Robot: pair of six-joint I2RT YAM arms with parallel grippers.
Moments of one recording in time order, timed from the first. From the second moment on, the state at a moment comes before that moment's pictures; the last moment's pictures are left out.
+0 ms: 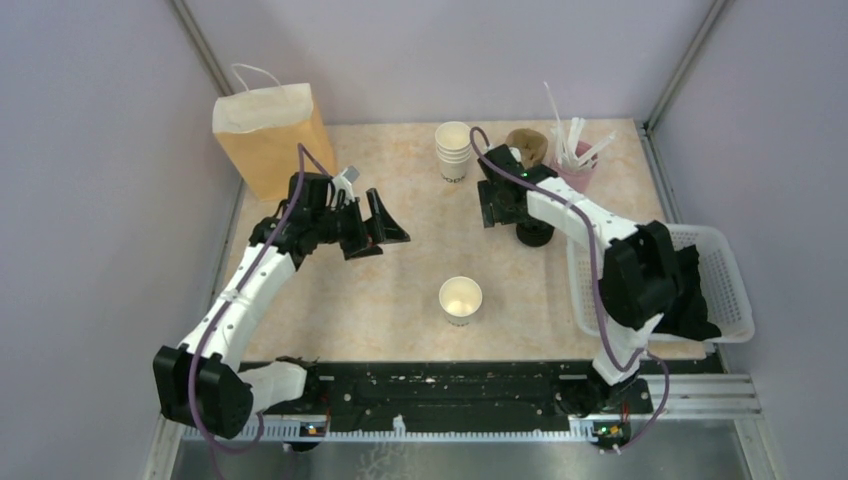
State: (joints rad) left arm -0.27 1.18 1.04 -0.61 0.60 -0.62; right arm 0.55 1.75 1.44 -0.75 0.34 0.33
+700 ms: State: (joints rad) left arm -0.27 1.26 1.08 -0.61 0.61 -0.60; right arm 0.51 1.93 1.54 -0.78 0.41 0.29
